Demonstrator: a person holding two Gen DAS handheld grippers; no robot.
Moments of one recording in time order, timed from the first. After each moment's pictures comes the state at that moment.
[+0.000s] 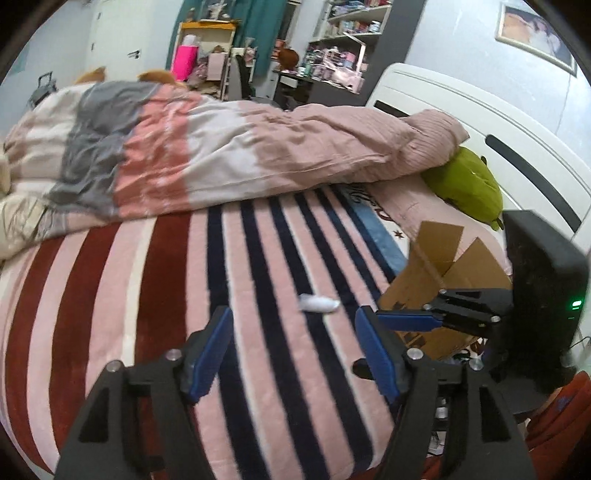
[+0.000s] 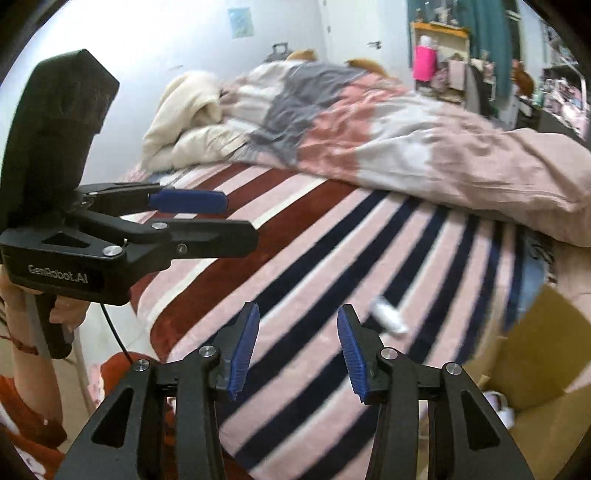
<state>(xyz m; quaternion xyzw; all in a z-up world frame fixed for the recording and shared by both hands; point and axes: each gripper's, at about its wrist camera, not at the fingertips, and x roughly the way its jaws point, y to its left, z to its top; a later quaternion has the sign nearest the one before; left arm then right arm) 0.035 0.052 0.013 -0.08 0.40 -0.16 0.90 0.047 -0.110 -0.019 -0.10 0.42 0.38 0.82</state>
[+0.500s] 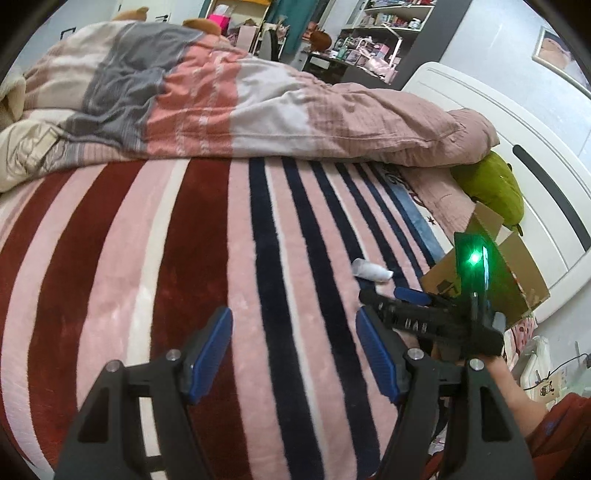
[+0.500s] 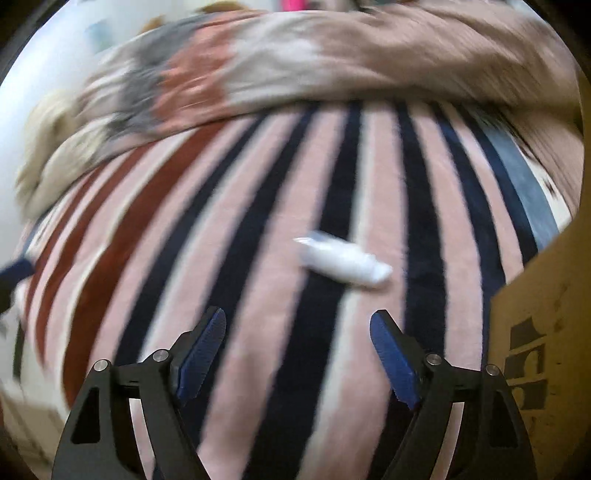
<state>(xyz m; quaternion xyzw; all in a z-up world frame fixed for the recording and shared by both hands) 0.046 0.101 -0.060 -0.13 0.43 -0.14 0.88 0.125 -0.128 -0.153 0.04 0.50 0.14 0.85</state>
